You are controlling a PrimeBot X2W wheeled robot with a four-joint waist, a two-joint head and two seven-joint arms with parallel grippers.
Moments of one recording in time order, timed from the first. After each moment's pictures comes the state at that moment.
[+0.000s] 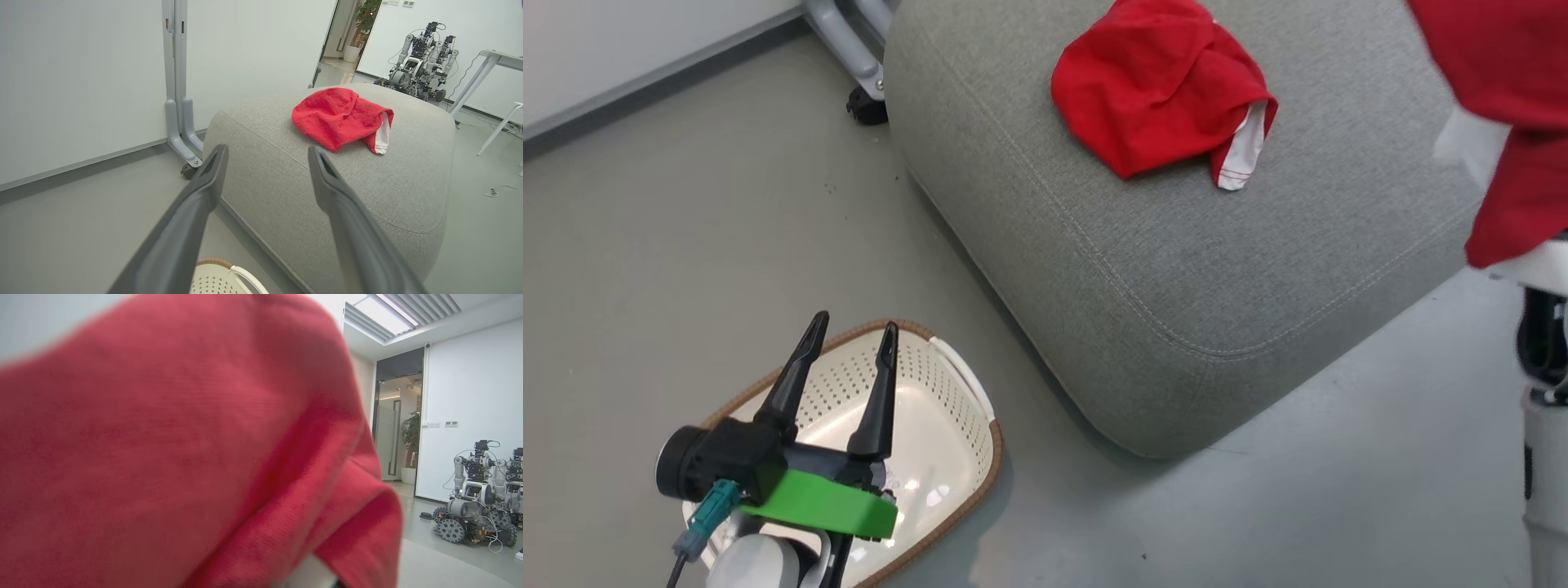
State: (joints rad) left arm -0.11 0.16 -0.22 0.09 -0.29 -0.13 -0.26; right arm -0.42 -0.18 -0.14 -0.13 0.19 0.13 -0.26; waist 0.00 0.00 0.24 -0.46
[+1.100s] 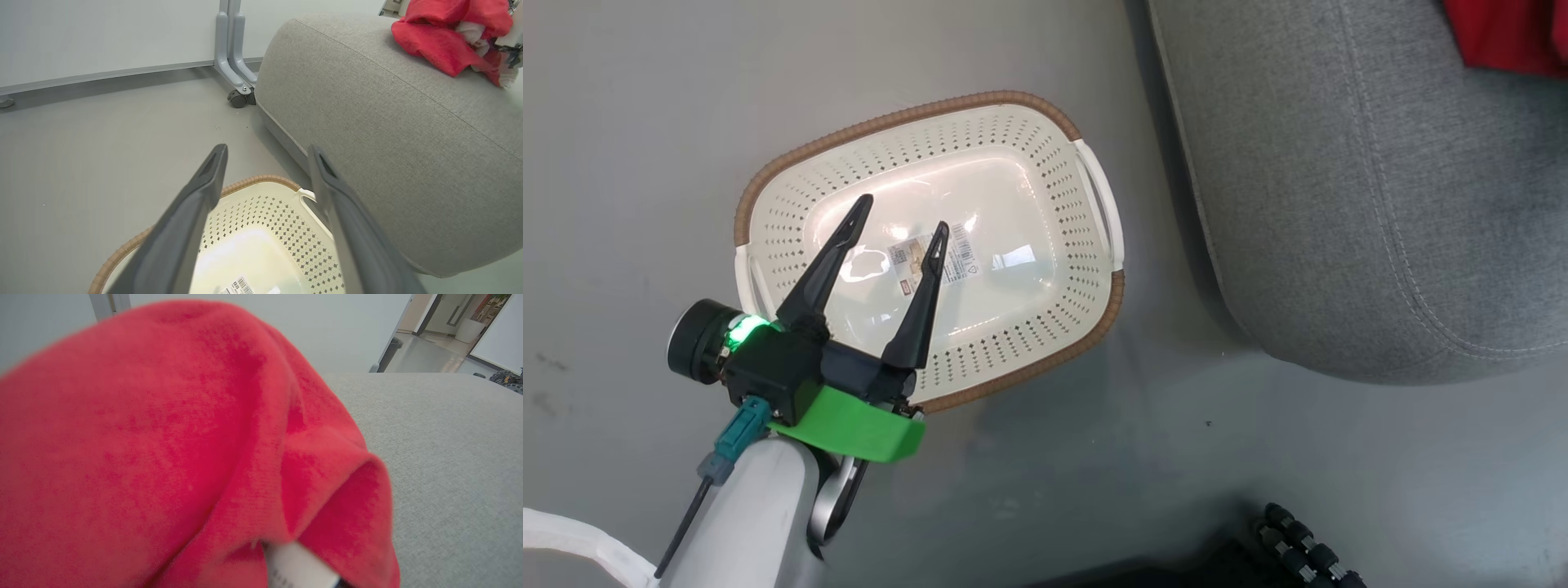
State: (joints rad) left arm -0.33 0.20 -0.35 0.06 -0.23 -0.13 -0.26; right arm -1.00 -0.36 -0.19 0.78 0.19 0.13 -0.26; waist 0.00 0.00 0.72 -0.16
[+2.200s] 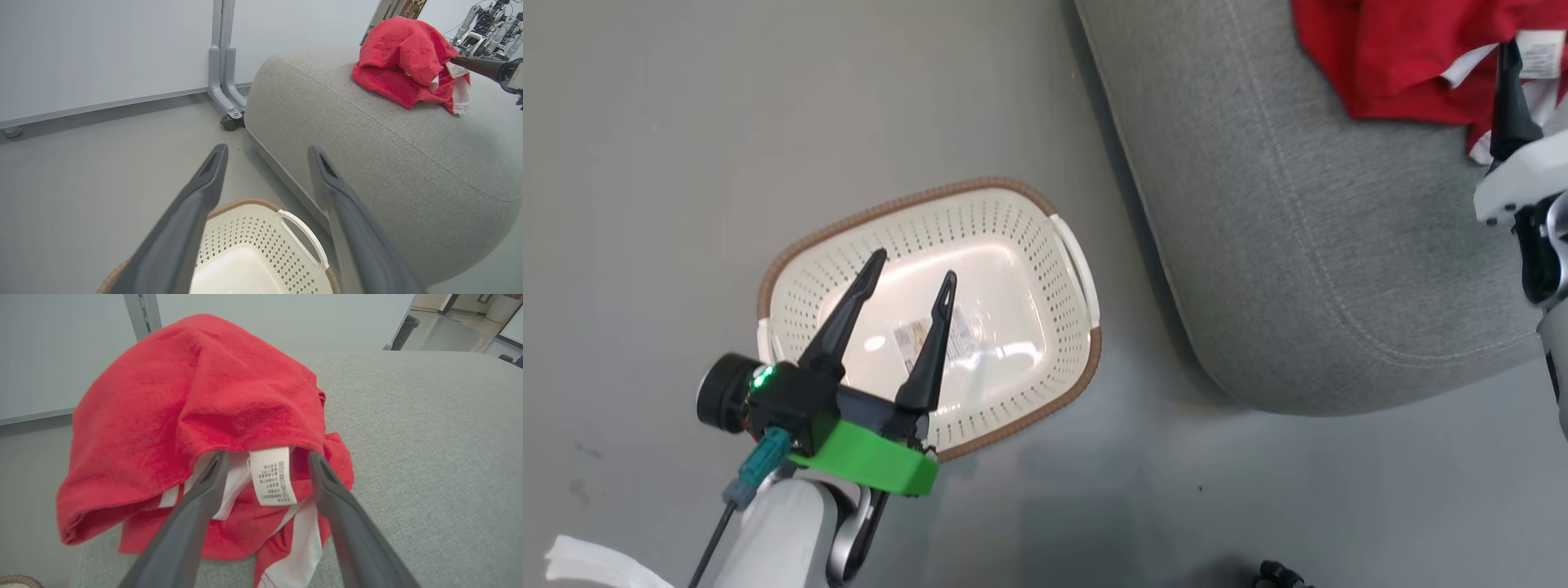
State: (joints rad) left arm -0.26 0.16 -0.34 0.11 -0.24 -0.13 -0.26; right arm -0.83 -0.39 0.05 0.84 0.35 0.13 -0.26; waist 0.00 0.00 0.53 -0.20
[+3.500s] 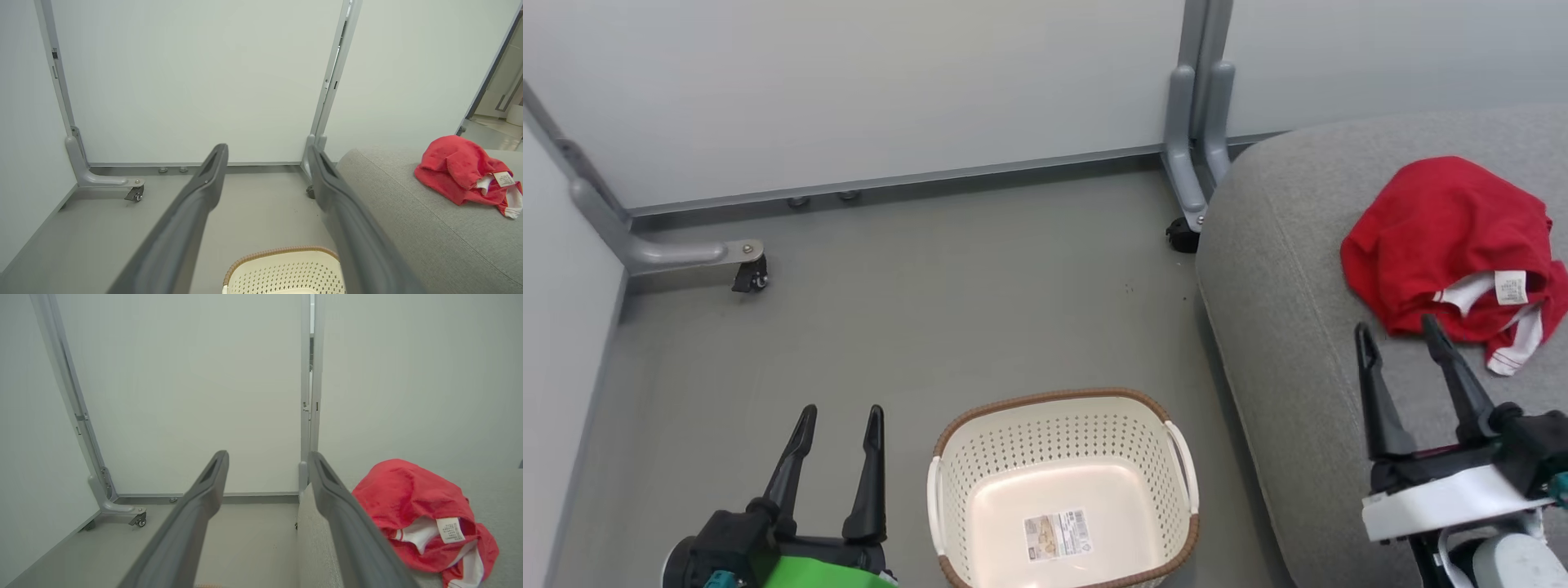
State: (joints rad) left arm 0.08 0.06 -0.12 0.05 -0.26 -0.13 -0.26; right arm 0.02 -0.21 0.03 -0.03 0.27 0.13 -0.26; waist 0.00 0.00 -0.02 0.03
